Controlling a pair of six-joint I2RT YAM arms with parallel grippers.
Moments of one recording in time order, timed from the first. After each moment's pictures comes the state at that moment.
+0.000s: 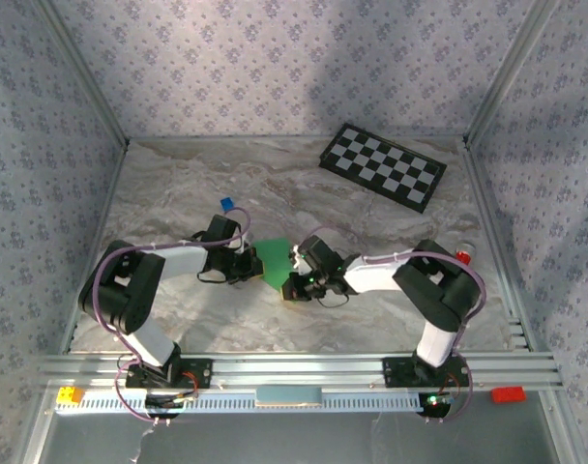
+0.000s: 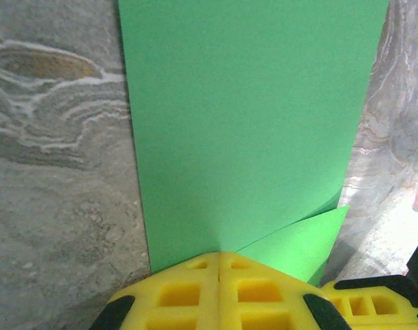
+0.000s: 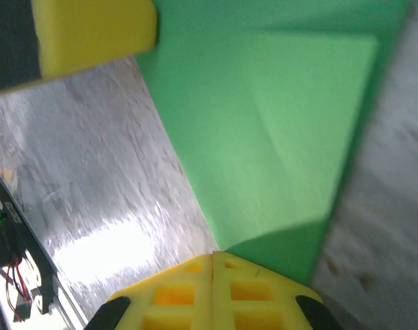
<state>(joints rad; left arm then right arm) -0.43 1.64 0.69 -0.17 0.53 -0.67 0.85 1.73 0.74 0.06 -0.46 0.74</state>
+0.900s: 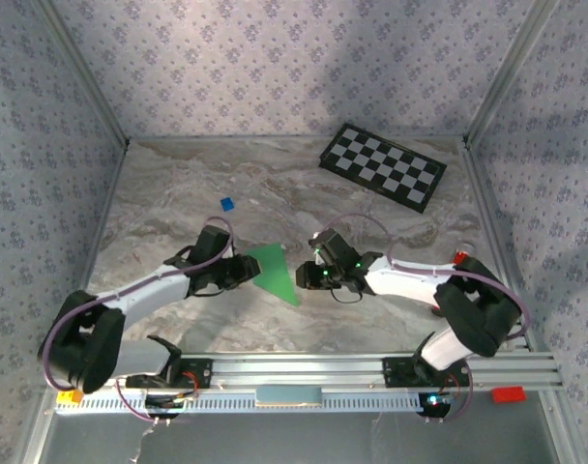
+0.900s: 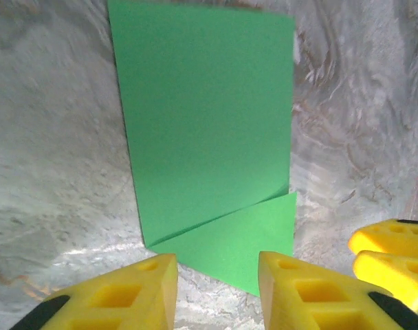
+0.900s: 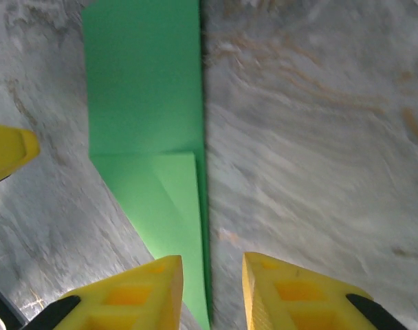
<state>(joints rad) -0.50 1.26 0.56 -0.22 0.33 -0.87 0.81 1.54 0.75 -0.11 -0.22 0.73</state>
